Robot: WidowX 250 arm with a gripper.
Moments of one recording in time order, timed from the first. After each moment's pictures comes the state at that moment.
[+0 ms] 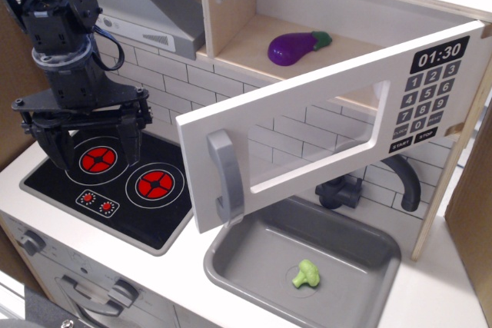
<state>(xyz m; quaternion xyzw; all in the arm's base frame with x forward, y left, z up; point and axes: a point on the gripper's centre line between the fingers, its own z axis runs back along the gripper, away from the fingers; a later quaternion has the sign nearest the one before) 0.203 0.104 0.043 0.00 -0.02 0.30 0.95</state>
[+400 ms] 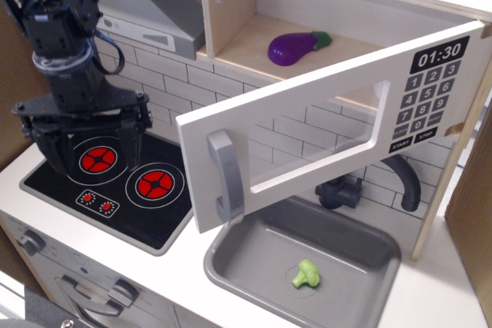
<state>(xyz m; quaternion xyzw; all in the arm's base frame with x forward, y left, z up) 0.201 0.100 0.040 0.00 -0.01 0.30 0.95</state>
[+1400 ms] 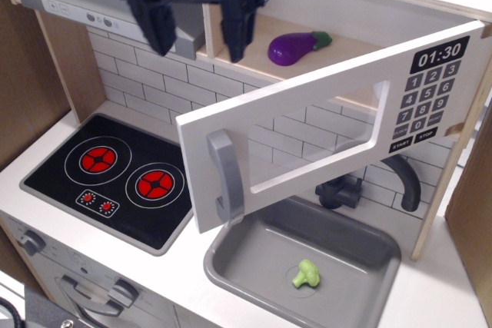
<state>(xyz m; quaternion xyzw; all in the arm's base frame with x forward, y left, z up) 0.250 0.009 0.156 -0.05 -0.04 0.10 0.99</state>
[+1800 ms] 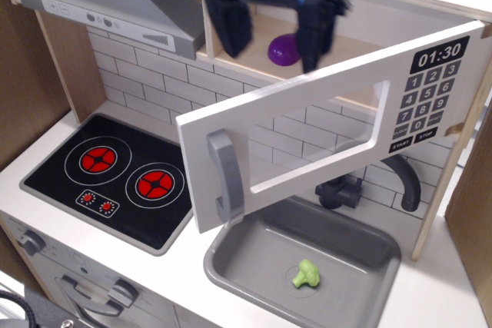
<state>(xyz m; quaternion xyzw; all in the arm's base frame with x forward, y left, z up) 0.258 -0.034 0.155 -0.07 -0.03 0.01 1.00</state>
